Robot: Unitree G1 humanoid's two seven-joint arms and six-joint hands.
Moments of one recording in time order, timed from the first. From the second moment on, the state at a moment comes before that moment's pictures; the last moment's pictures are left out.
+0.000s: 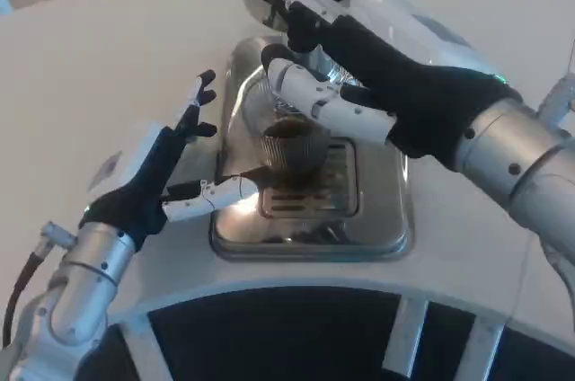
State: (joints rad) left arm -0.62 0.43 -0.08 0.69 0.37 -0.49 0.08; right arm -0.77 -0.48 0.33 -0.64 -0.50 0.68 0.58
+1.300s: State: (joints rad) left arm -0.60 0.44 -0.10 0.64 0.37 -0.52 0.08; right arm -0.58 -0.50 0.10 -0.86 -0.56 0.64 0.49
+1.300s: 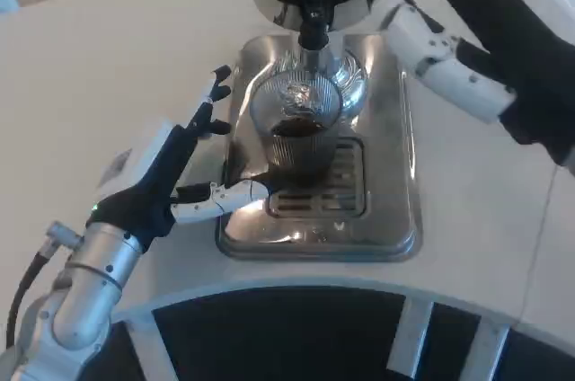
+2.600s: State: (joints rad) left arm -0.69 0.42 -0.12 0.76 0.36 -0.62 0.07; right arm 0.05 -0.26 -0.06 -1.03 -0.82 0.41 0.83
